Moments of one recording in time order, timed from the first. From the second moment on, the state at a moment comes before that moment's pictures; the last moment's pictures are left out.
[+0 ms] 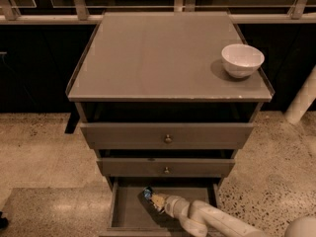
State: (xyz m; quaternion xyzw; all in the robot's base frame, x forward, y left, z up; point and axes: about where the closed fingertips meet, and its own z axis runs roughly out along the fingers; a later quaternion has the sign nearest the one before) arm 0.548 -0.030 0.205 -0.03 0.89 0.31 0.33
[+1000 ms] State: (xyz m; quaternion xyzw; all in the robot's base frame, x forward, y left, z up) arm 0.567 -0.040 0.193 -0.03 0.90 0.28 0.33
